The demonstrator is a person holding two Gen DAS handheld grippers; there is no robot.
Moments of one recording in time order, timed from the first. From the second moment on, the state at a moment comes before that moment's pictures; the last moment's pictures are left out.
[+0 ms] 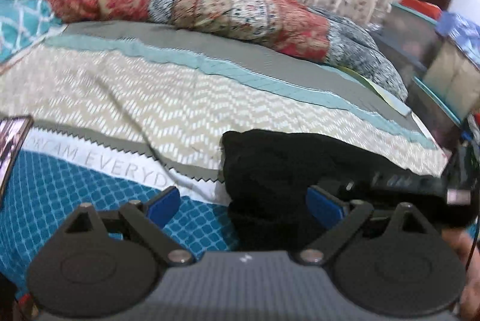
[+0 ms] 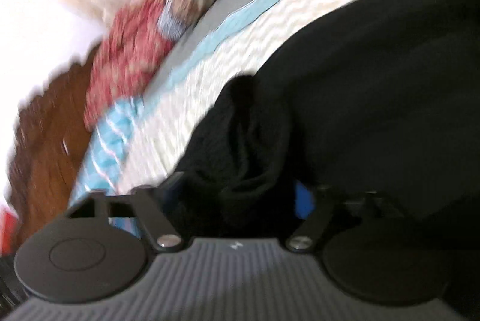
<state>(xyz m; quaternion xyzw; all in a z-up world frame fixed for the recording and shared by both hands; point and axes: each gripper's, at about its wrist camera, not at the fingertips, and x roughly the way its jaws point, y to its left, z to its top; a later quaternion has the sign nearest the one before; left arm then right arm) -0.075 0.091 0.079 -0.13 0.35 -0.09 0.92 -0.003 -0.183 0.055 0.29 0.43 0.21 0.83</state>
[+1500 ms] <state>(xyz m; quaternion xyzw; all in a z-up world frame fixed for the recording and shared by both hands) -0.046 0.043 0.084 -0.11 0.36 -0.13 0.92 -0.067 -0.181 0.068 0.14 0.38 0.27 0.87</state>
